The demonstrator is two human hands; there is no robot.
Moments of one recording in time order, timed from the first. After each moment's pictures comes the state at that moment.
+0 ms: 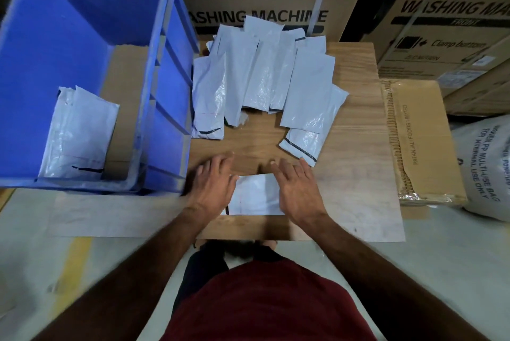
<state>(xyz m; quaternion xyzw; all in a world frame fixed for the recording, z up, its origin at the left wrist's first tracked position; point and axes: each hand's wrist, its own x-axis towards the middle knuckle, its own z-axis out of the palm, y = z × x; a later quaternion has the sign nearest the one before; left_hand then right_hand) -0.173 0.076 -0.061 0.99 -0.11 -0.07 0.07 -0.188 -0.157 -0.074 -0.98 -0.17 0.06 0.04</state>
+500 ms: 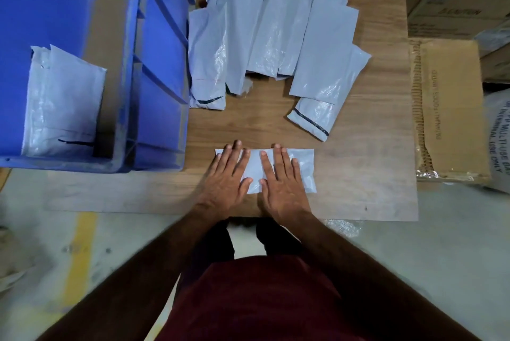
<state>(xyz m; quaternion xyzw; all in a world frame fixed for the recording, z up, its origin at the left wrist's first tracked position) -0.219 0.078 -0.134 0.97 -0.18 -0.12 0.07 -0.236 -0.114 -0.133 -0.97 -0.10 0.14 0.18</state>
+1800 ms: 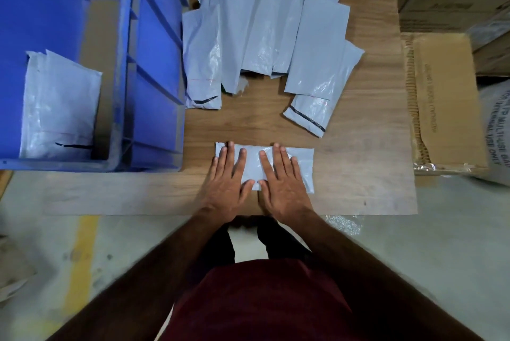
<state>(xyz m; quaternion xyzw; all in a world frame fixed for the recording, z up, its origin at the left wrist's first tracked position) -0.231 0.071 -0.139 0.98 -0.15 -0.13 0.07 -0.243 -0.122 -0.133 -0.97 -0.12 0.12 0.19</state>
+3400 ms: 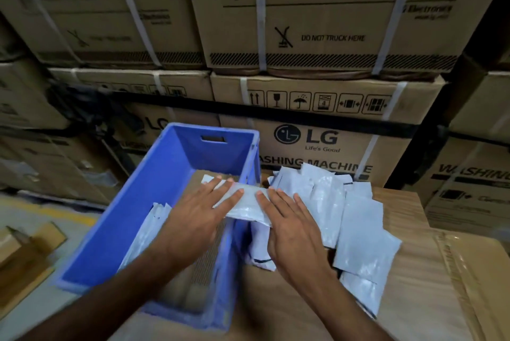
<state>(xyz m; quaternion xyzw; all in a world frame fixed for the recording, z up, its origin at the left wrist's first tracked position) -0.065 0.212 0.166 0.96 -0.23 0.15 -0.06 -0.055 -0.015 0.139 -0.94 -0.23 -0.12 0.23</state>
